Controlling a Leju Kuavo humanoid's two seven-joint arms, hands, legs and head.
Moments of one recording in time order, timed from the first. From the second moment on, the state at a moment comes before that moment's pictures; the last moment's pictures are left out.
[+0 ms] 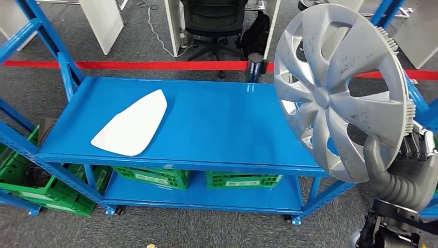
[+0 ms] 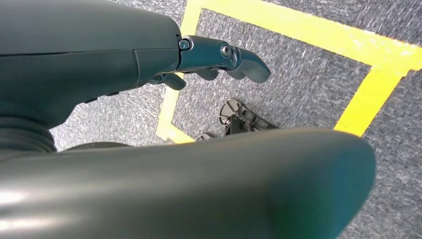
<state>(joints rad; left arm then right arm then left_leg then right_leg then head) -0.12 0.03 -0.90 -0.20 1.22 0.24 -0.19 -0.18 -0.33 0.41 -2.22 -0.02 -0.61 -0.03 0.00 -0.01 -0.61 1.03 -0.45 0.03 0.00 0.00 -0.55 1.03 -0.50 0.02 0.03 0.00</state>
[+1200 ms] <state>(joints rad) -0.12 0.02 -0.91 -0.19 1.19 0.26 -0.11 -0.13 -0.36 0.36 -2.25 0.11 -0.68 0.04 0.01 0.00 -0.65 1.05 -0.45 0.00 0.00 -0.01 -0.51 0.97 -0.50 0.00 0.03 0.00</state>
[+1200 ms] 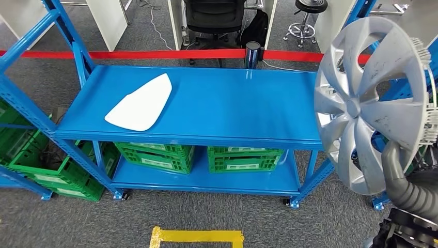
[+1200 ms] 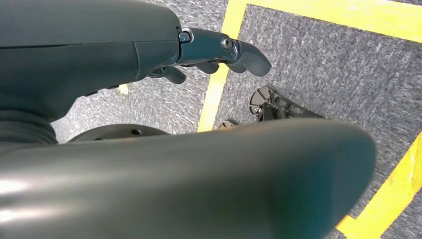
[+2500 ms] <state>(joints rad) -0.12 0.05 -0.84 -0.19 1.24 0.25 -0.16 -0.08 -0.35 0.35 -2.24 0.04 -0.68 0.05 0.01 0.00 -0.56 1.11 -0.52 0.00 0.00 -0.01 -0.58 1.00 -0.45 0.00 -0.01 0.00</state>
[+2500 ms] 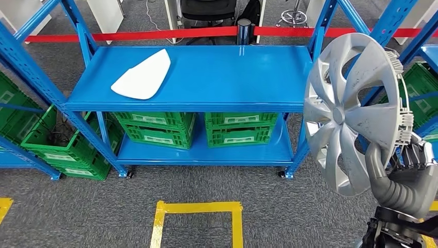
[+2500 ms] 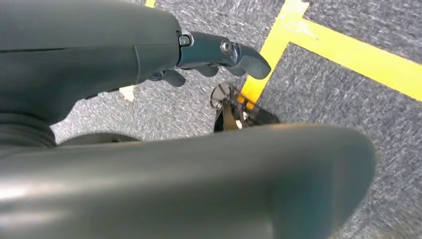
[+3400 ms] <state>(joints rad) -0.12 0.05 -0.83 -0.19 1.28 0.26 -0.20 -0.07 -0.38 0.35 -2.24 -0.01 -0.64 0.06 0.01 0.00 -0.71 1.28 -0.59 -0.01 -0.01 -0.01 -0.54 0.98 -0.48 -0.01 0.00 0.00</state>
